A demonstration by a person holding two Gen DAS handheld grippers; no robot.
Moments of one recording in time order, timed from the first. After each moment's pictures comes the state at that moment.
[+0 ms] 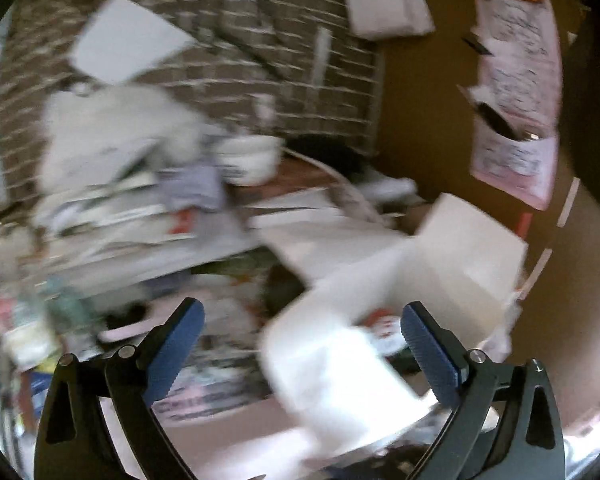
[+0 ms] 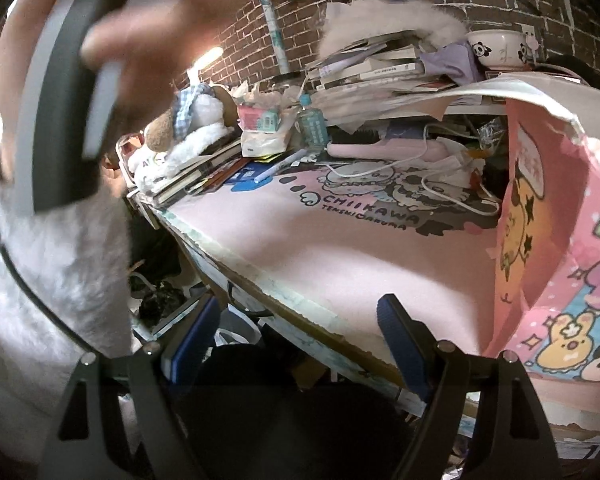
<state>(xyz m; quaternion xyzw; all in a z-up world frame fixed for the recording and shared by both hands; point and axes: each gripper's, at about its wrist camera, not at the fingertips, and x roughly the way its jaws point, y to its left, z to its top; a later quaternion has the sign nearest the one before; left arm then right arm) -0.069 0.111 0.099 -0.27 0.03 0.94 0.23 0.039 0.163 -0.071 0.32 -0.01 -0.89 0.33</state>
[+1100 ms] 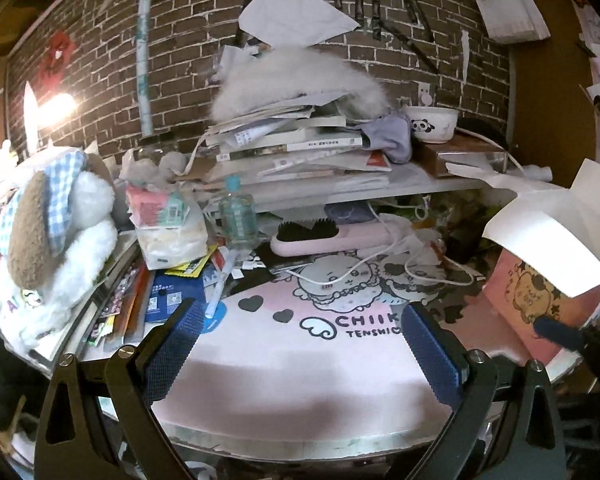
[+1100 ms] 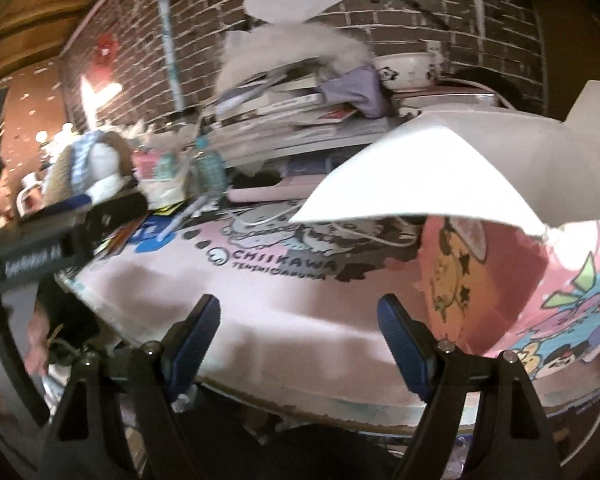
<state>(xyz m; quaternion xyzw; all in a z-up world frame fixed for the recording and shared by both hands) -0.031 -0.018 0.006 -0.26 0.02 0.97 0.01 0.011 0.145 -0.047 0.29 -0.03 -0.95 0.11</state>
